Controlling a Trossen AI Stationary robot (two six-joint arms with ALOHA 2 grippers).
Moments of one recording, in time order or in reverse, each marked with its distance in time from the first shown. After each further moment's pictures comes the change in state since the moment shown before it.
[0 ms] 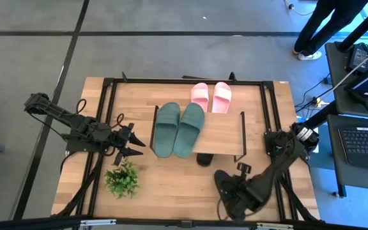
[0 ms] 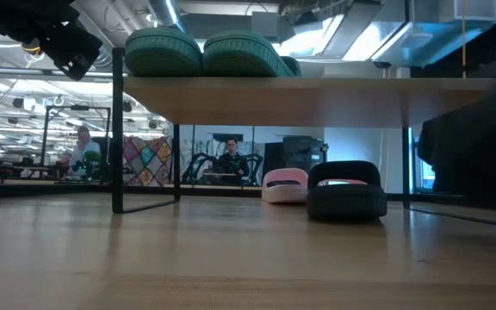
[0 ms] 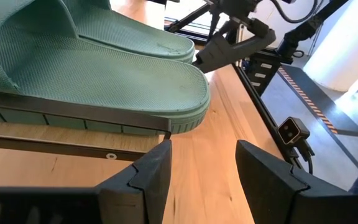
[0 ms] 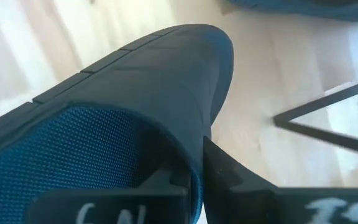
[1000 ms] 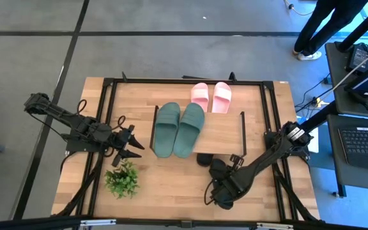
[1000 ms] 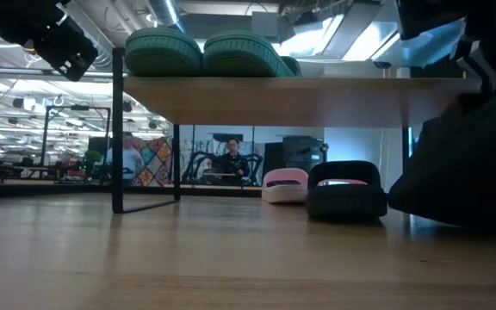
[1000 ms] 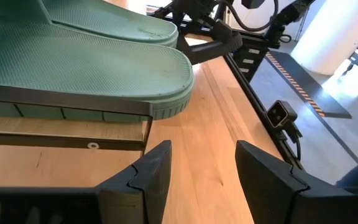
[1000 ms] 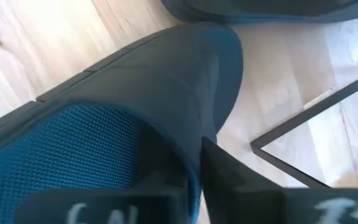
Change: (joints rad) left arm 0.000 0.000 0.000 -0.028 0.069 0.027; right arm -0.152 0.066 -0.042 0.024 -0.003 -0.034
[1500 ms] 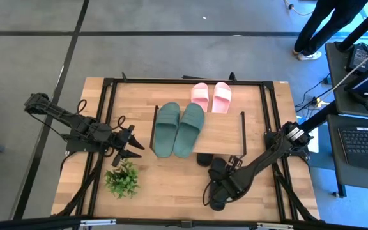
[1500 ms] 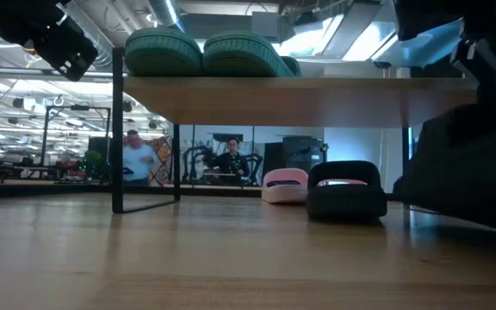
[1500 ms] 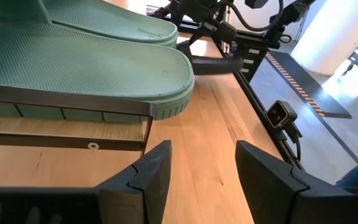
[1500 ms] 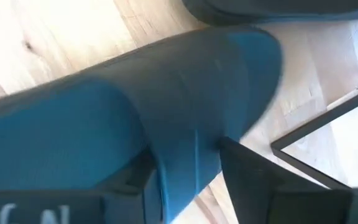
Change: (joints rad) left arm 0.000 0.000 0.000 0.000 0.000 0.000; right arm -0.001 0.002 0.008 0.040 -0.035 0.003
